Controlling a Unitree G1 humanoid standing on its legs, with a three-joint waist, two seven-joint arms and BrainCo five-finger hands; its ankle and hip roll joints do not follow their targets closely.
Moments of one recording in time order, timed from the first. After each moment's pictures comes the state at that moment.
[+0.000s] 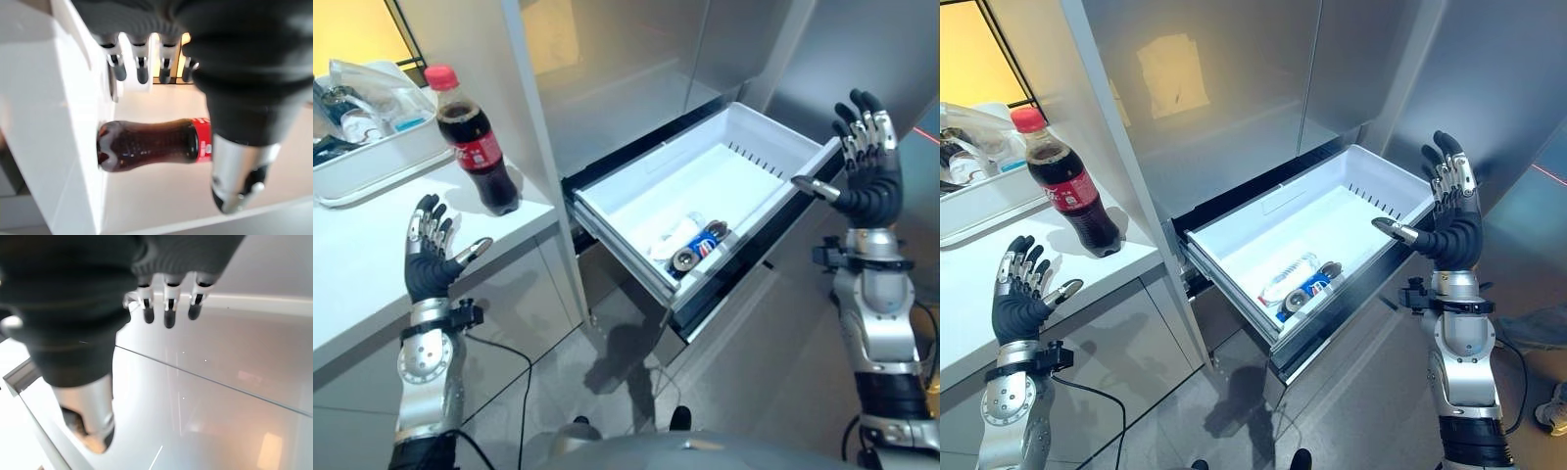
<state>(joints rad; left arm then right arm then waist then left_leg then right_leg) 0.14 0.38 0.24 0.02 -0.32 -0.40 0.10 -0.11 -0.44 -0.17 -0.19 0.25 -0.39 -0.06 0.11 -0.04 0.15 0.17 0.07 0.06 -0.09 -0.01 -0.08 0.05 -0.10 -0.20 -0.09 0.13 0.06</state>
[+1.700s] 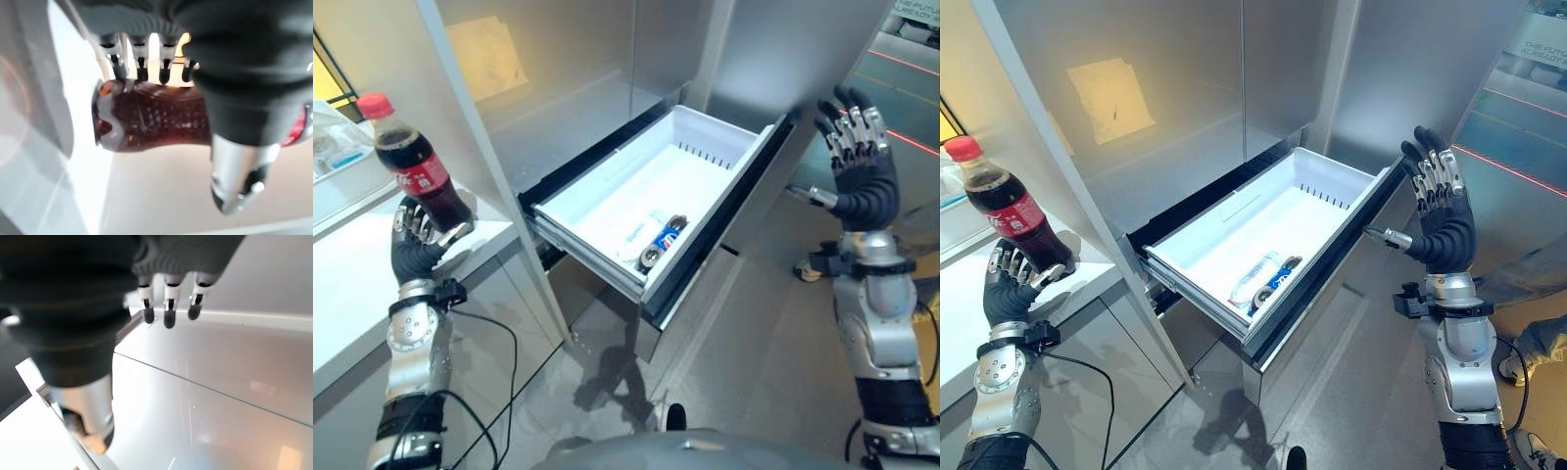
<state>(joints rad) -0.04 0.48 0.25 0.31 -0.43 -0.35 0.12 -0.08 -0.45 -0.15 -0.27 0.37 -0.39 0.04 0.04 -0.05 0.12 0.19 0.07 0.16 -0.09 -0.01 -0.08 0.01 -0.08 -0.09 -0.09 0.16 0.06</state>
